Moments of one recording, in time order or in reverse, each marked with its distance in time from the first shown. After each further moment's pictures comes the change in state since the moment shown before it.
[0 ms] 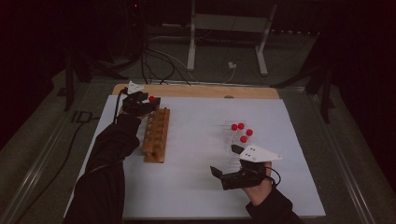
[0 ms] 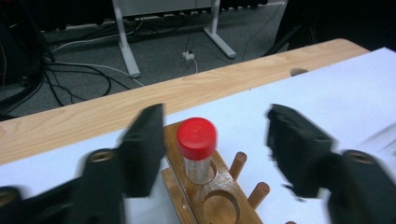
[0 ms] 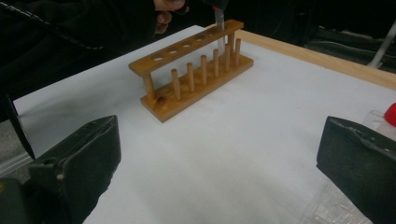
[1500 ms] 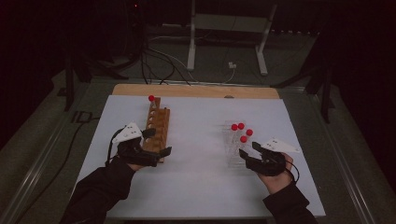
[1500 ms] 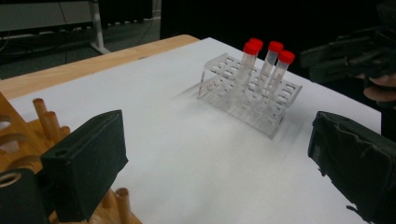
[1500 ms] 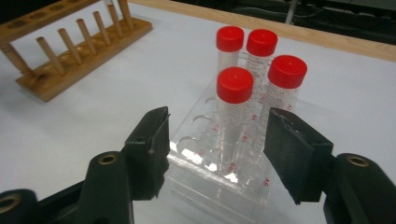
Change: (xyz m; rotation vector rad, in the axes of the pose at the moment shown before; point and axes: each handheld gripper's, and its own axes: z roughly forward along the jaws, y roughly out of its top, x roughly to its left) left arm -0.086 -0.064 -0.112 -0.069 -0.432 0.106; right arm -0.069 -0.030 -0.013 0.094 -0.280 0.103
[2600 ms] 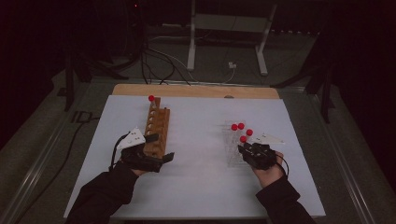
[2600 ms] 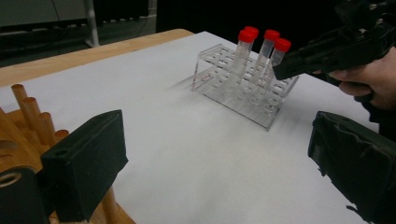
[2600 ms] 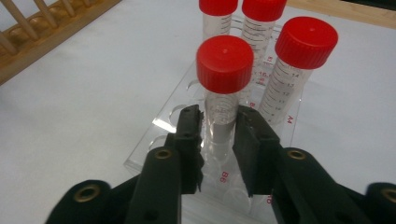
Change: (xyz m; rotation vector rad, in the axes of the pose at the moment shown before) left arm -0.004 -0.014 0.007 0.001 -0.012 -0.003; right arm -0.004 -0.001 0.037 0.113 -0.051 0.009
